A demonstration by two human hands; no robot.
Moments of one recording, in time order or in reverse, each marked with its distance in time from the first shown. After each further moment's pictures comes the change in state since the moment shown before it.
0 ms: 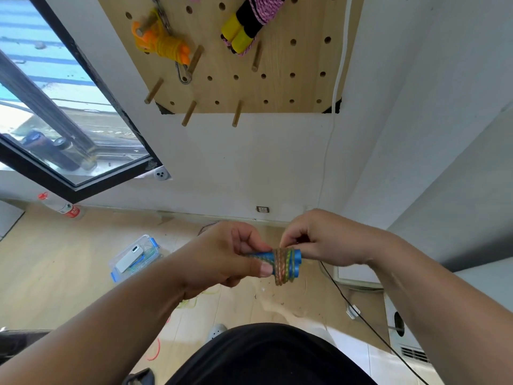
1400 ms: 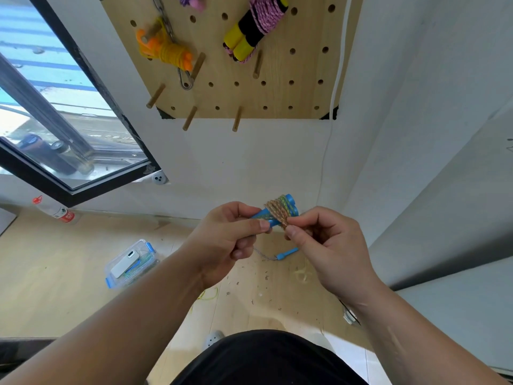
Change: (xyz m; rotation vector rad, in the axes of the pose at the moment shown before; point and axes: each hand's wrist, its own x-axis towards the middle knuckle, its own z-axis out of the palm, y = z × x) left_hand 0.015 0.009 0.011 -0.478 0.334 0.093; right_hand -0.026 -0.045 0.048 0.701 0.871 -0.024
